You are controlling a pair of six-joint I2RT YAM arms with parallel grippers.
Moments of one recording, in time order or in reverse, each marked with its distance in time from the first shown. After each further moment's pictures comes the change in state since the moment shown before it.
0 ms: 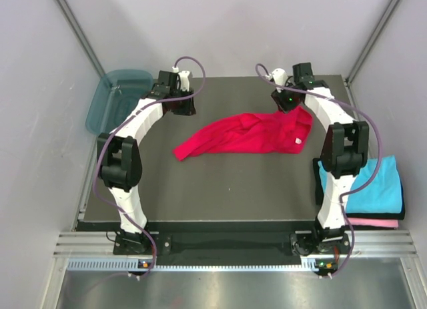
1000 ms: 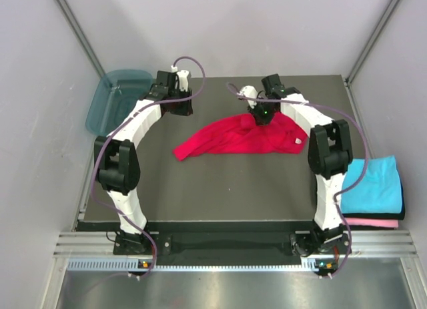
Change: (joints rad) left arm -0.002 -0.046 -0.030 -0.002 -0.060 0.050; right arm 0.185 0.108 0.034 -0.074 -0.094 0.006
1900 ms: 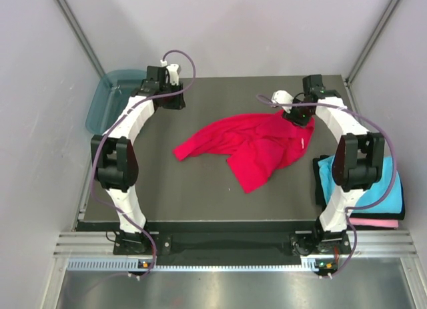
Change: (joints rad) left arm 0.075 0.033 0.075 0.001 0.026 0.000; right arm -0.213 -0.311 -0.265 -0.061 0.058 -0.441
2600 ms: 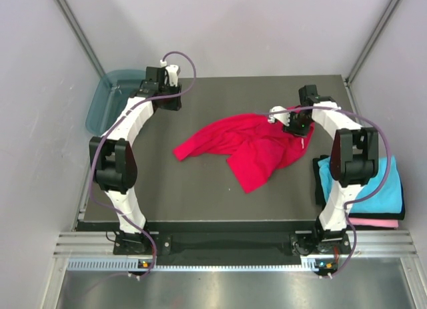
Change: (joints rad) left arm -0.002 -0.031 -0.034 -0.001 -0.074 0.069; right arm -0.019 0.060 -0.085 -0.021 0.031 -0.232
